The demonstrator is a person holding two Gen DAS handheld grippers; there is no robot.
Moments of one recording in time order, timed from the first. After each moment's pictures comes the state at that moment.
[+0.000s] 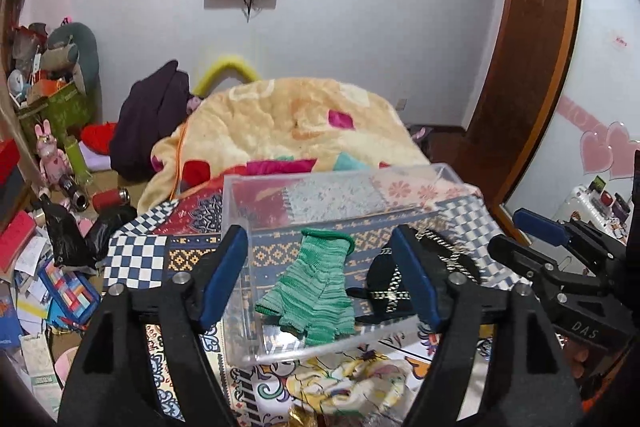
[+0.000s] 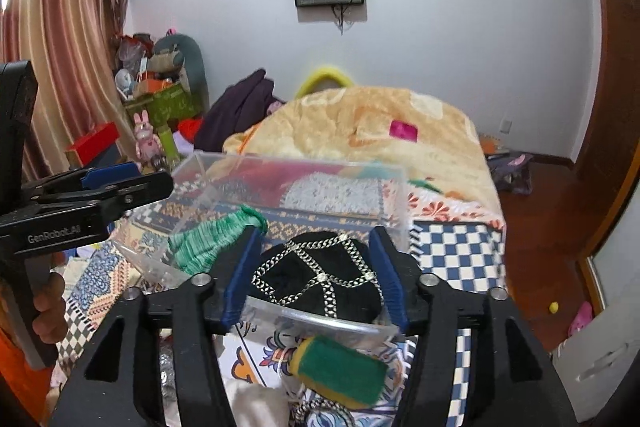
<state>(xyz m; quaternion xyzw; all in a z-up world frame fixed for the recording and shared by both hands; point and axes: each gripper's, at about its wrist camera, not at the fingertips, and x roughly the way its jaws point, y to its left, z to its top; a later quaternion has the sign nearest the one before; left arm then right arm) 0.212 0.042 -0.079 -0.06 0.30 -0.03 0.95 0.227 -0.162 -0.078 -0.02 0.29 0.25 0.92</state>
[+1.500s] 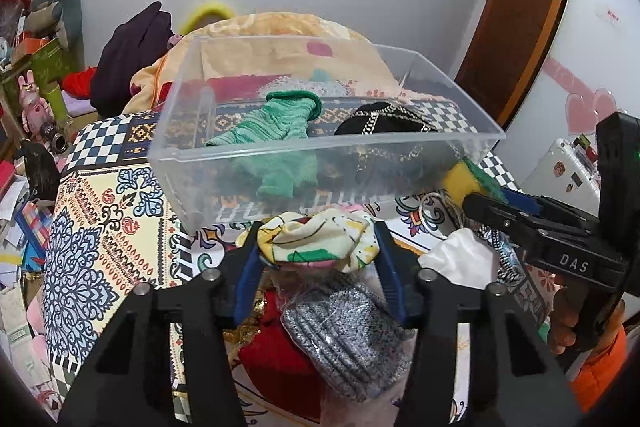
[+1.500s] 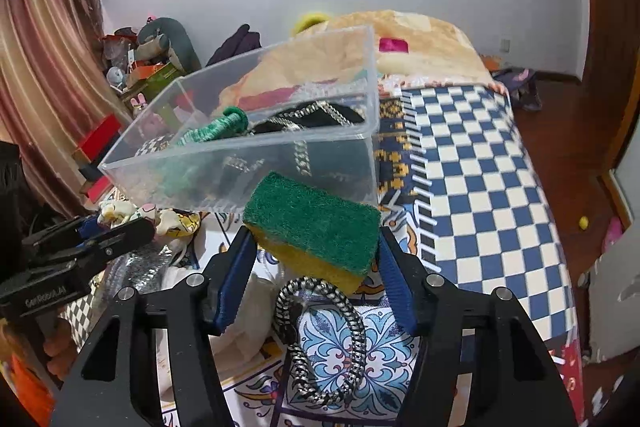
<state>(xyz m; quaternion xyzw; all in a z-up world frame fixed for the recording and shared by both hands) 0.159 0.014 -0.160 -0.08 0.38 -0.06 0.92 0.205 -0.192 -0.149 0.04 0.39 0.25 0.89</state>
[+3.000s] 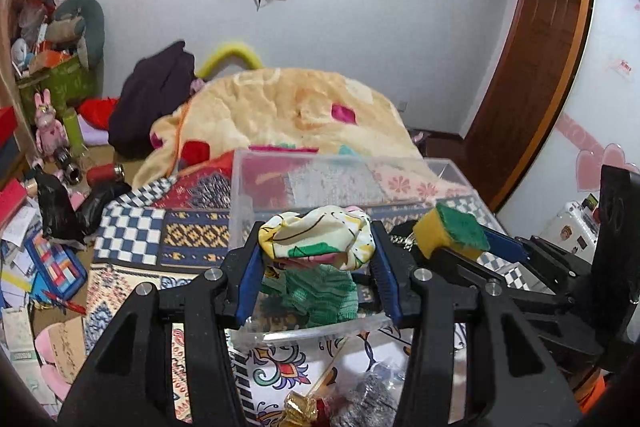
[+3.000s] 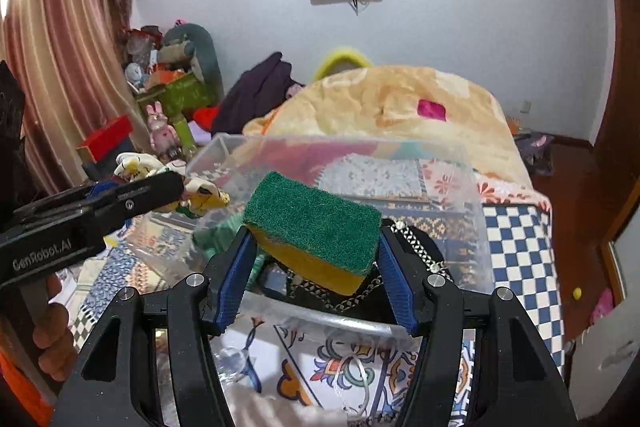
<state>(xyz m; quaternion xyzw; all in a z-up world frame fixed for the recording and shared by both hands) 0.211 0.057 -0.105 -0.10 0.32 -0.03 0.94 0.244 -0.120 -0.111 -0.01 0.33 0.27 0.90</state>
